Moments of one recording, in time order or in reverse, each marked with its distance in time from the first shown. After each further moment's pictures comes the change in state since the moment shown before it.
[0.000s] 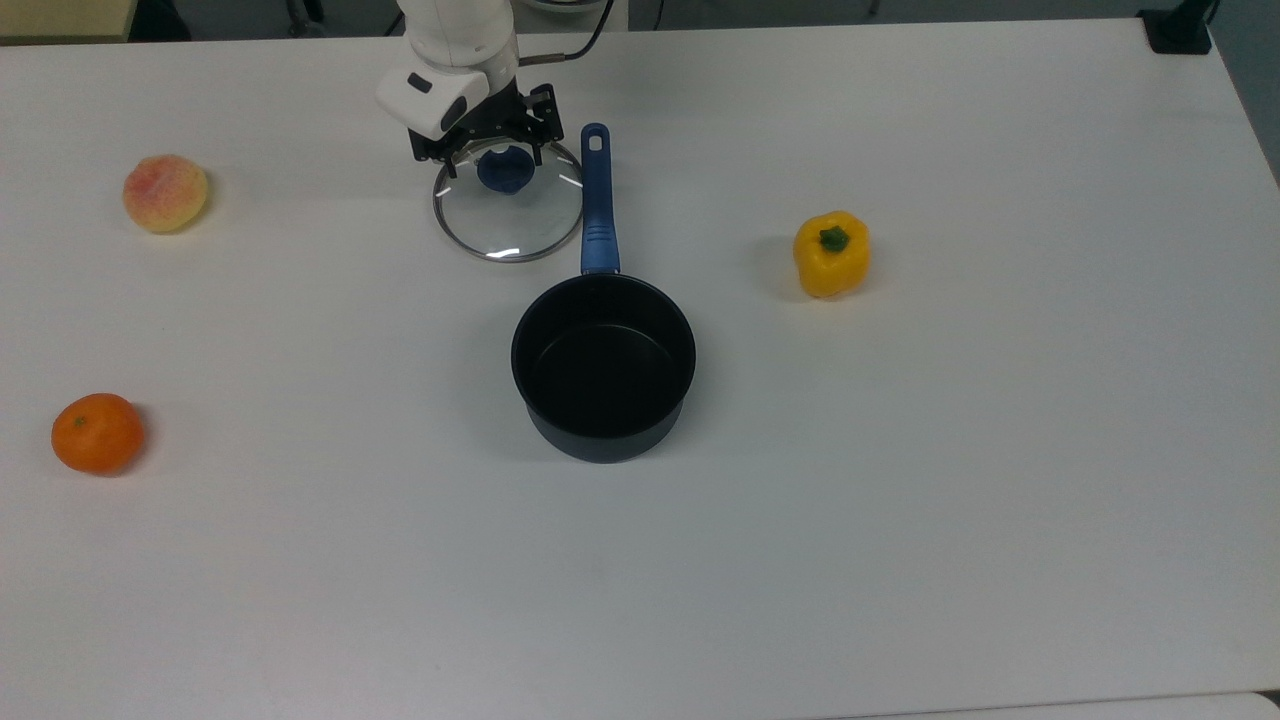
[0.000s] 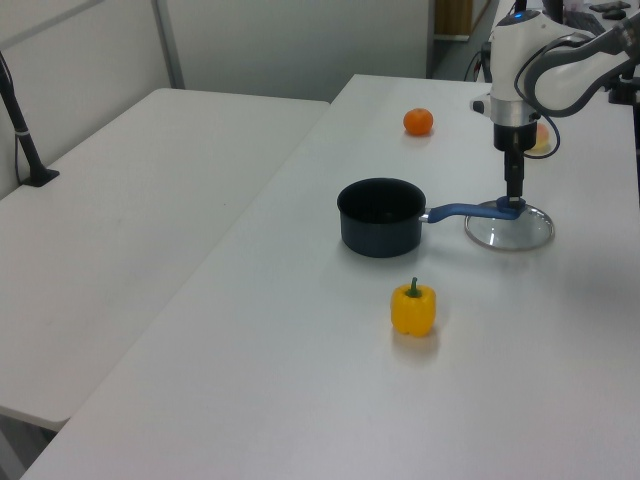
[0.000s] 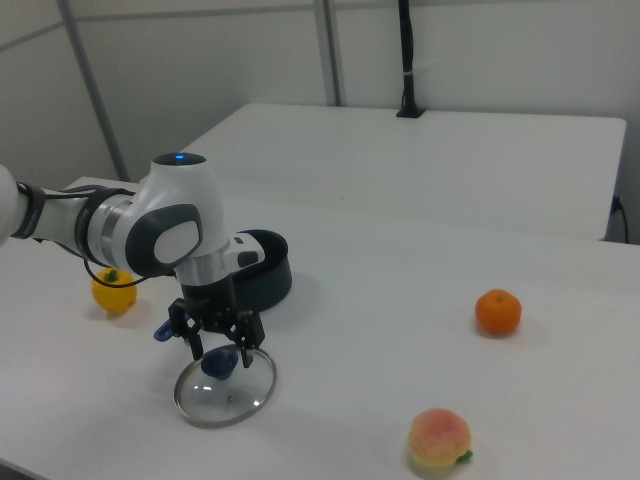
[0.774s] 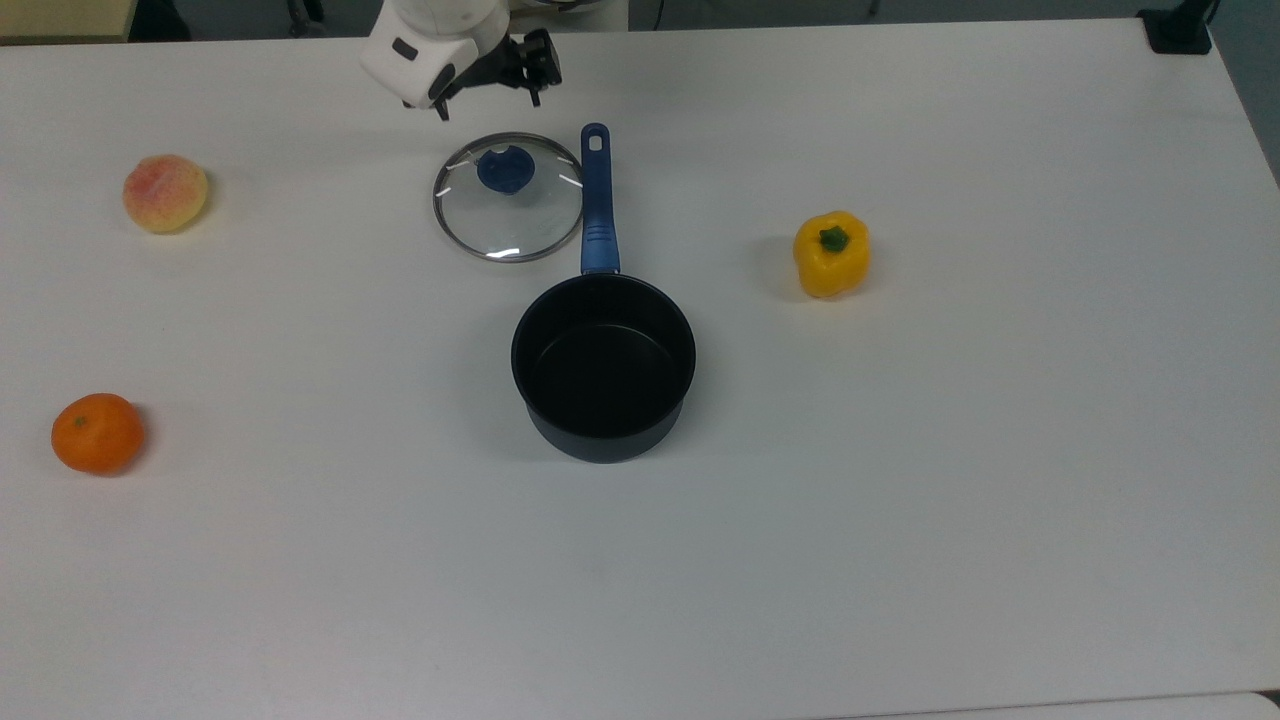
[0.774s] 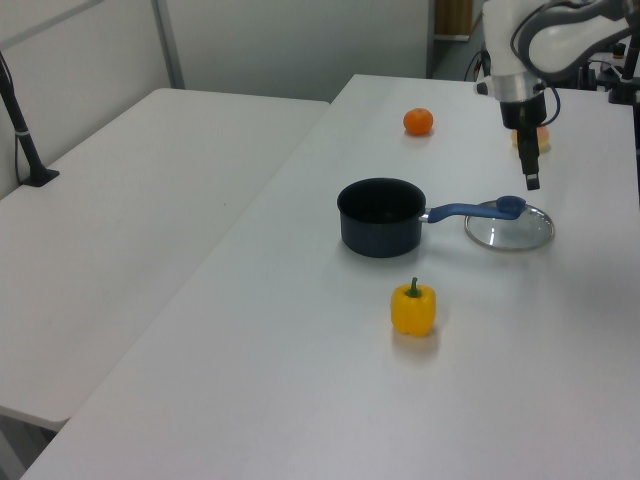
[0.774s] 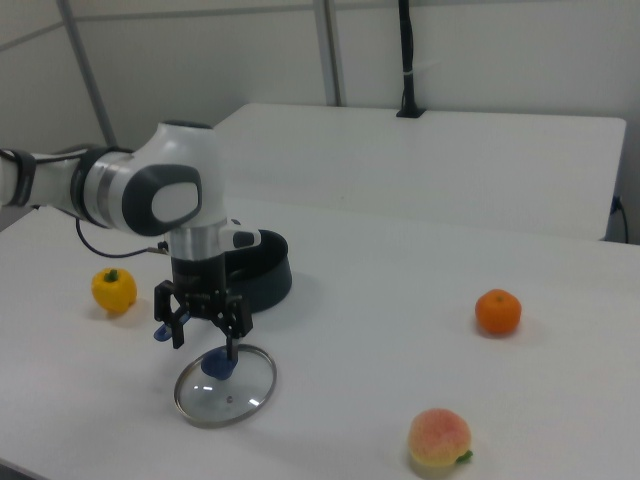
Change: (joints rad) arm -0.004 -0.023 -0.002 0.114 0.000 -0.293 0.008
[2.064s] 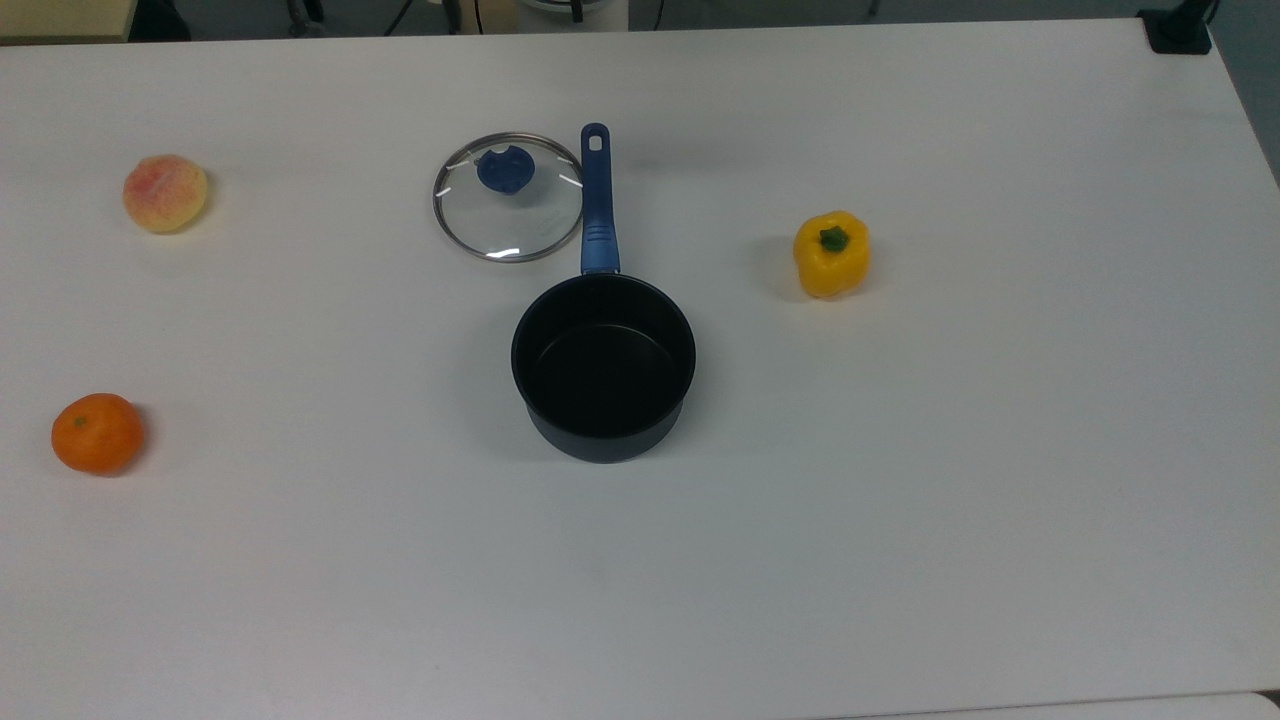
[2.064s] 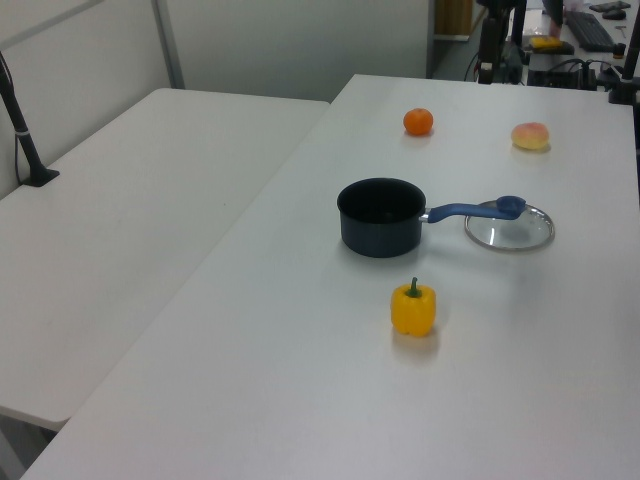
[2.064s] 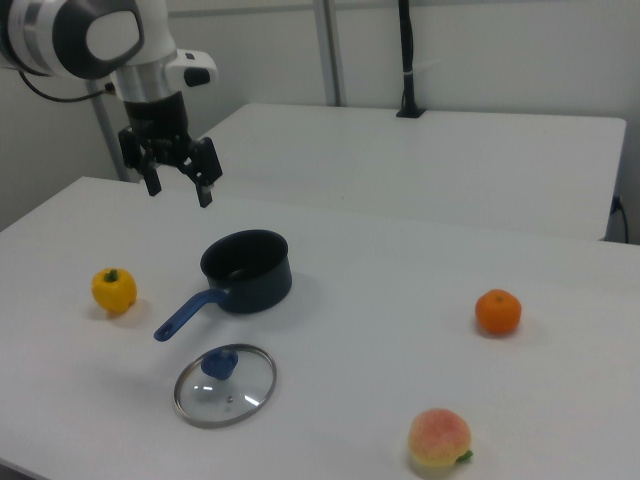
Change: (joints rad) arm 0.020 -0.023 0.050 0.478 0.084 -0.229 0.188
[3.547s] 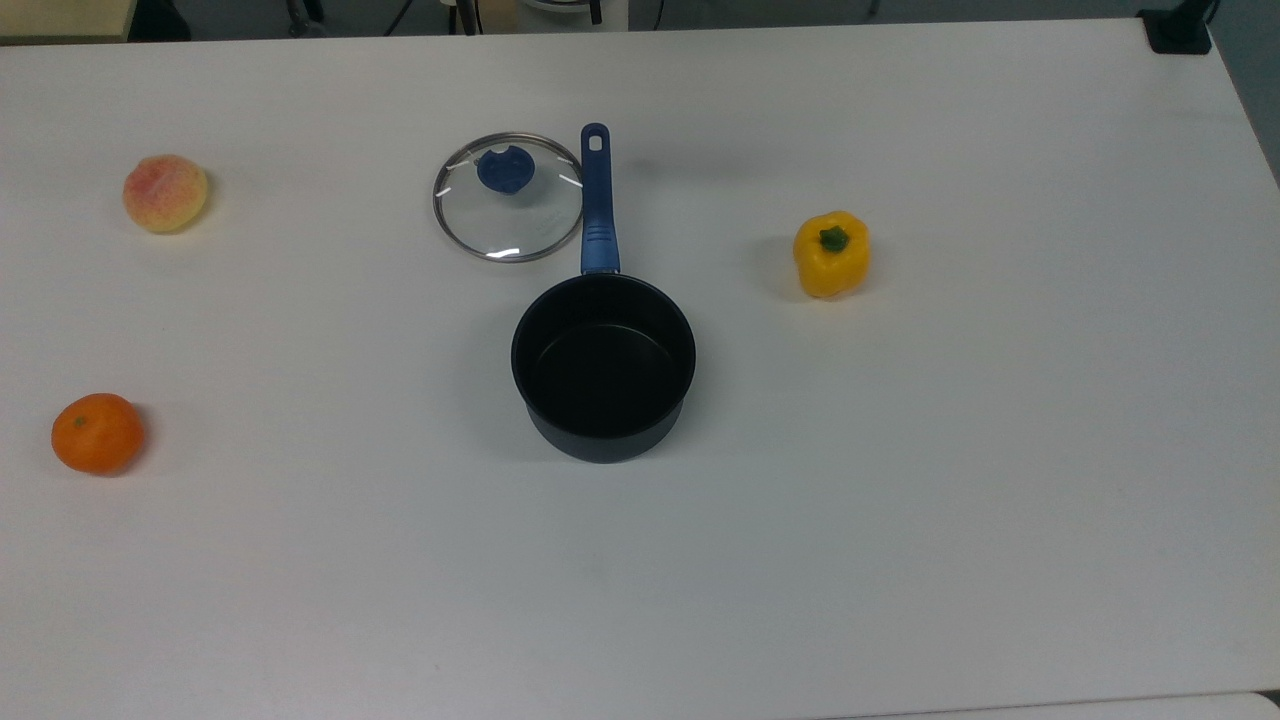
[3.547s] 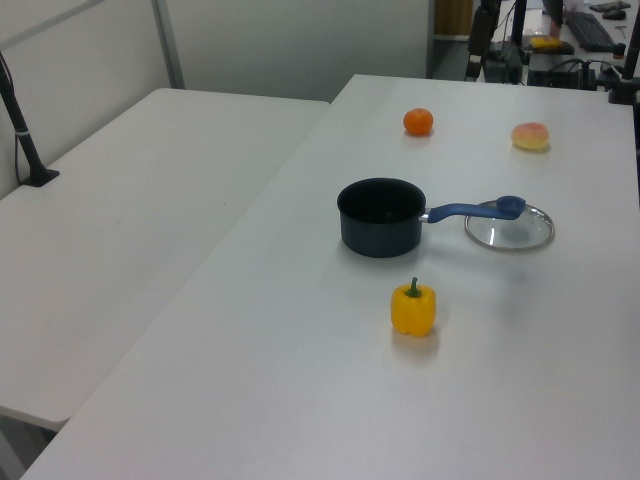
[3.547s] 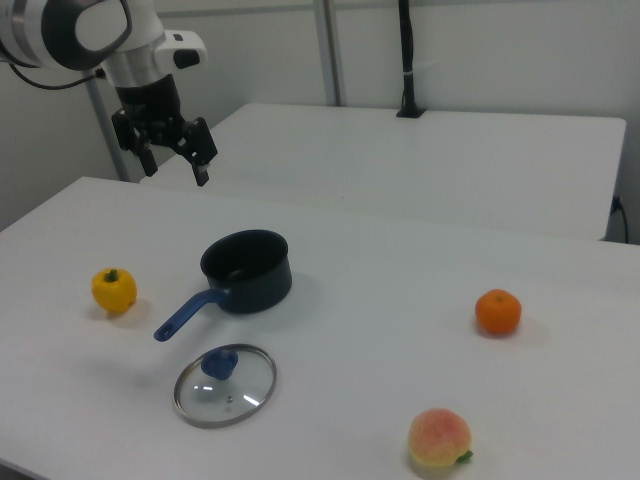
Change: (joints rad) arm 0.009 0.001 0.019 0.028 0.007 0.062 0.003
